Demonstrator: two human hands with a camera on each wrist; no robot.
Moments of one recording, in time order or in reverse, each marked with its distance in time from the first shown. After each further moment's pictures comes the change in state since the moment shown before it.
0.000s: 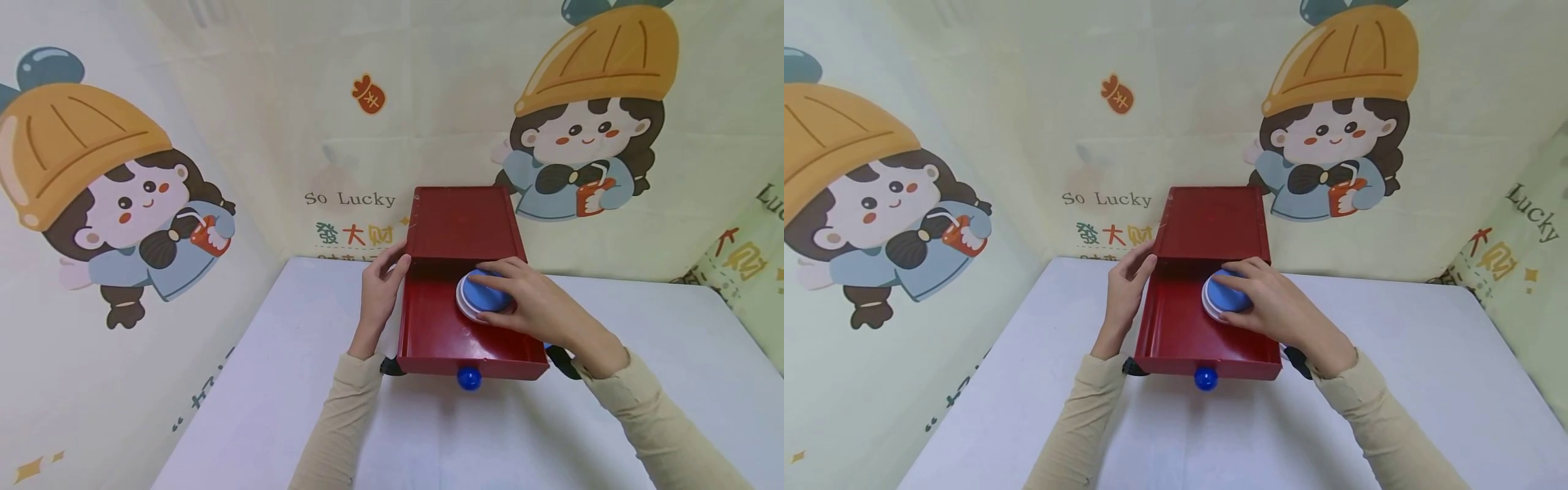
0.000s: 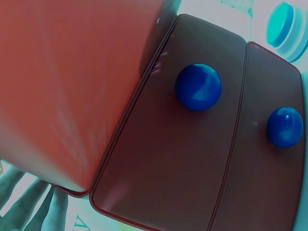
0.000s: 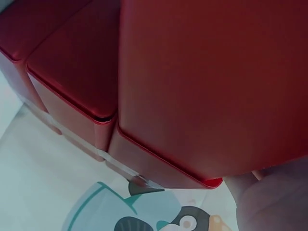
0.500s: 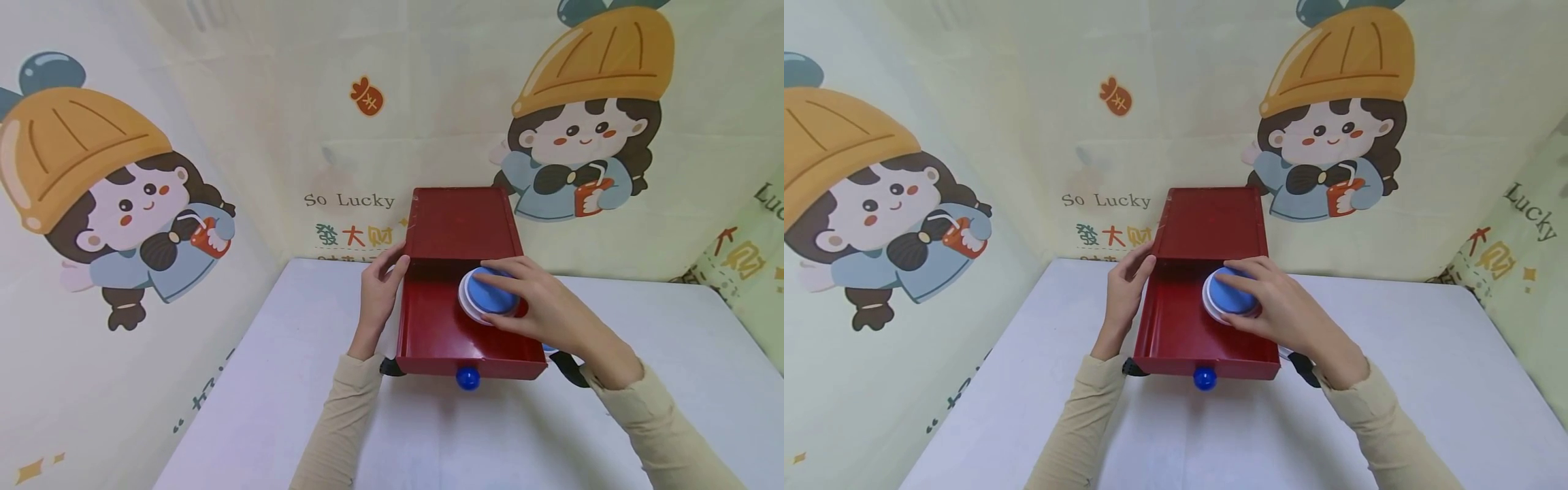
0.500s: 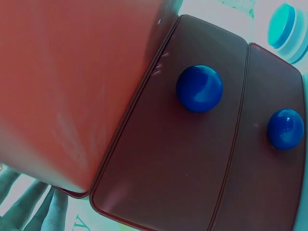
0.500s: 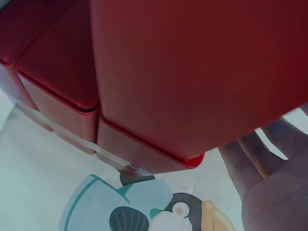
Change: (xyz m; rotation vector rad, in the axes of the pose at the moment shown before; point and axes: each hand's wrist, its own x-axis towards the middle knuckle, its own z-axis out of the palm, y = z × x) left_hand 0.000 -0.001 0.000 -0.006 0.004 -0.018; right_hand -0.014 -0.005 -0.009 0.050 0.103 -0.038
